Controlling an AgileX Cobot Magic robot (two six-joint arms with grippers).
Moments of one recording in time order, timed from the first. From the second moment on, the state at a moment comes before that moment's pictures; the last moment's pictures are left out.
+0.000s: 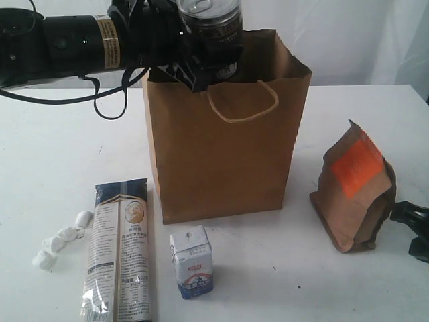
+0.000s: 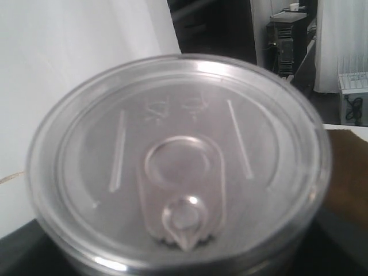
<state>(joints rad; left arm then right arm) -0.51 1.64 -1.22 1.18 -0.57 -0.81 -0.08 1.04 -0.40 0.41 0.46 0.06</state>
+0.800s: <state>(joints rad) -0.51 1.64 -1.23 1.13 -0.58 -0.81 -0.08 1.04 -0.40 0.41 0.46 0.06</state>
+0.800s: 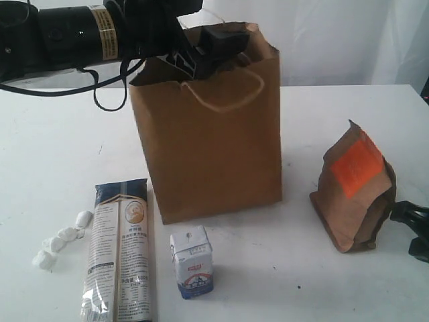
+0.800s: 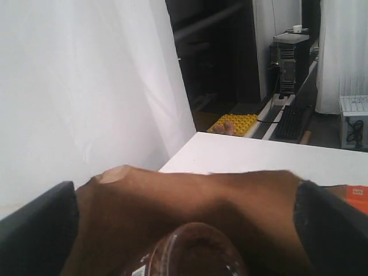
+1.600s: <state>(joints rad) -0.51 1.64 -1.23 1.13 -0.64 -0.81 -0.08 1.04 -0.40 0.41 0.46 0.06</state>
